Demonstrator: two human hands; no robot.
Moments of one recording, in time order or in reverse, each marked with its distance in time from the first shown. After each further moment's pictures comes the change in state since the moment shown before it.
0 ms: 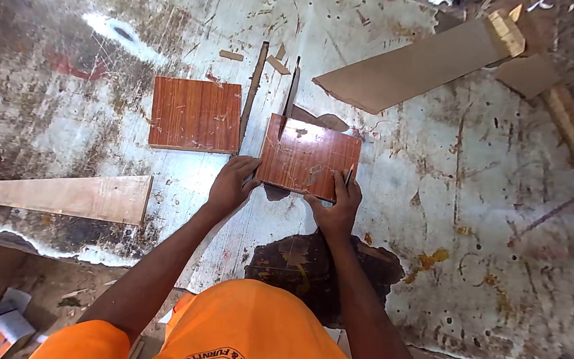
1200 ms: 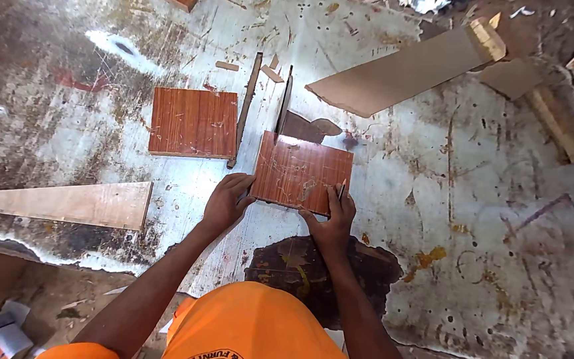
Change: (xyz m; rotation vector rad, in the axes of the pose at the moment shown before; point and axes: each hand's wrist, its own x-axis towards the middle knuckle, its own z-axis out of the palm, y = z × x) left_hand -0.034 0.010 0.000 -0.021 0.006 -0.010; right_hand -0.034 -0.005 -0.011 0.024 -0.009 0.011
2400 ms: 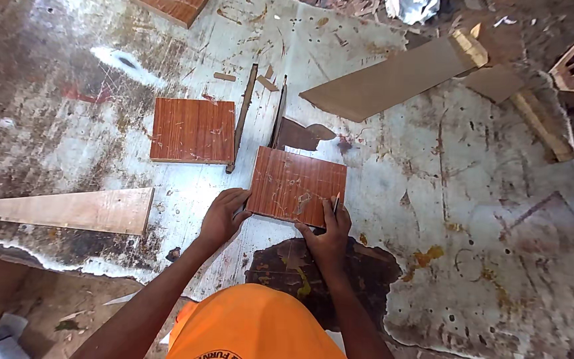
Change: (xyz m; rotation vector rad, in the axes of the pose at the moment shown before) left_hand -0.030 0.006 0.000 -0.003 0.018 0.005; right_hand -0.031 -0.001 -0.008 -0.036 -0.052 0.018
